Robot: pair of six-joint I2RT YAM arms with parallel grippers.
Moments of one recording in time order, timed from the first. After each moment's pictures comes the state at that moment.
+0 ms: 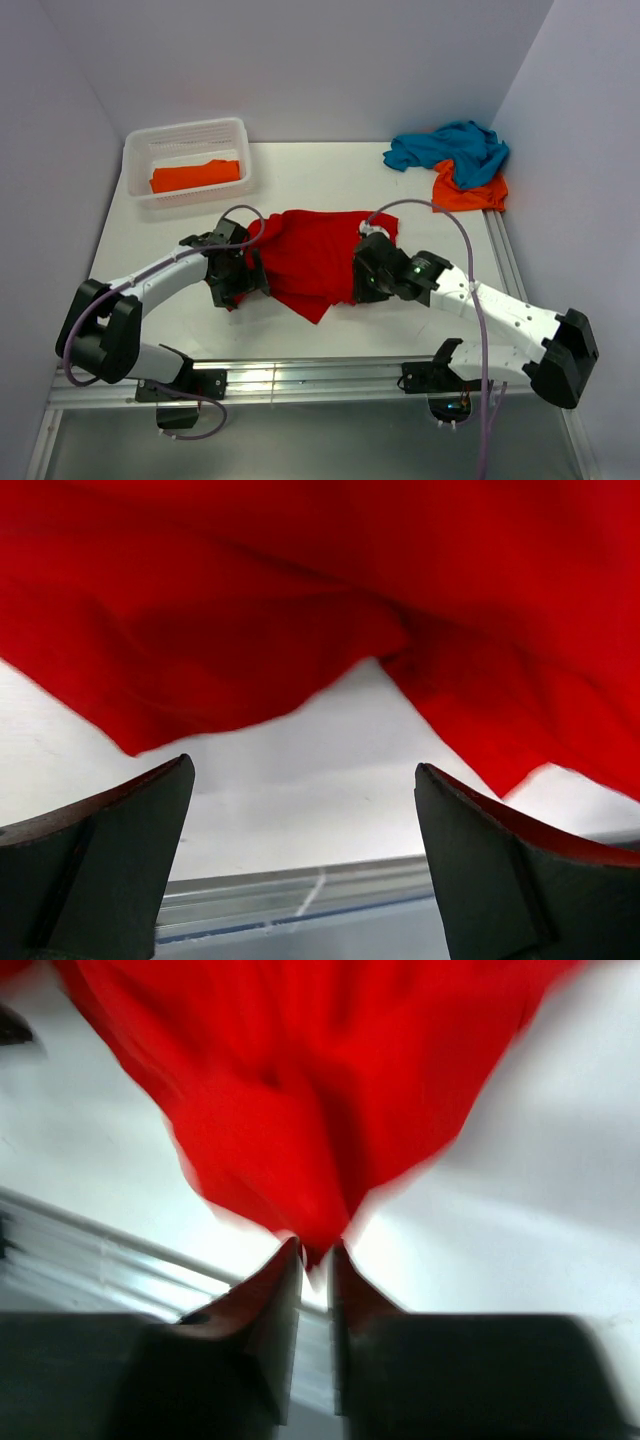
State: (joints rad) left arm -0.46 1.39 0.80 -0.68 0.13 -0.77; right arm 0.84 1.15 0.90 -0.75 0.12 0.66
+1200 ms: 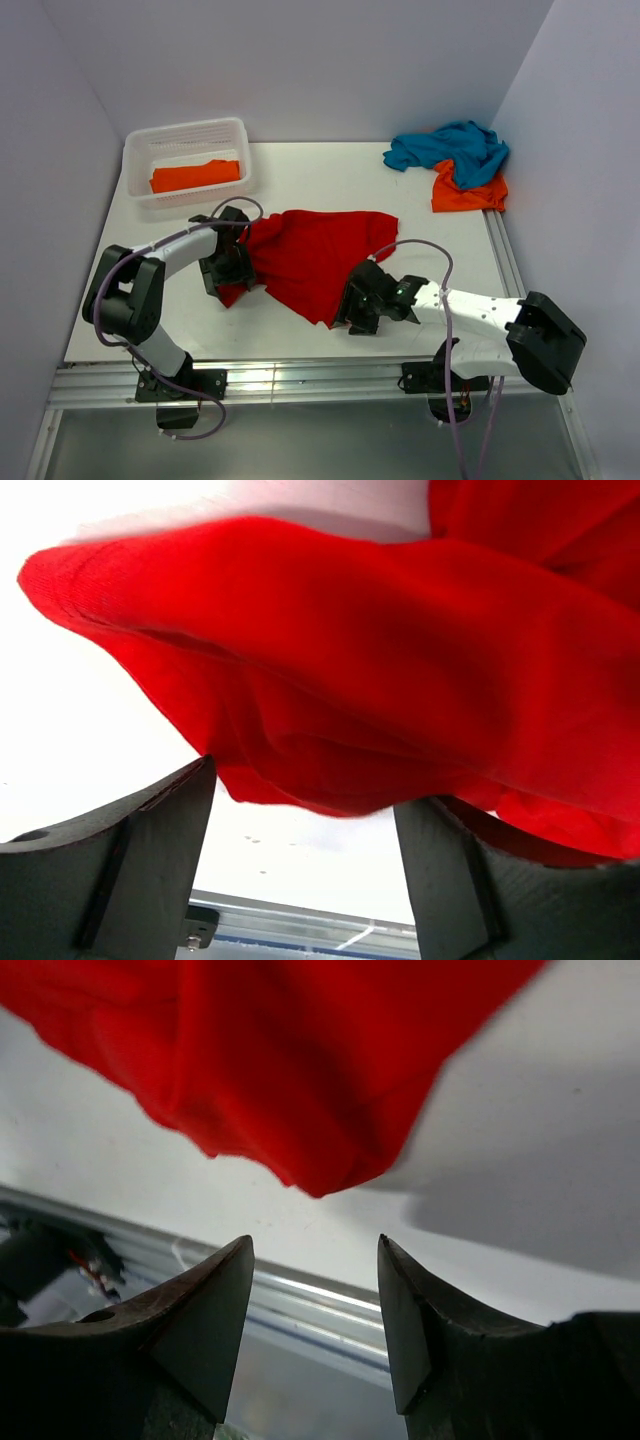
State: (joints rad) left arm -0.39 1.63 0.96 -0.82 -0.09 -0.71; right arm 0.88 1.22 0.57 -0.42 -0.12 1.16
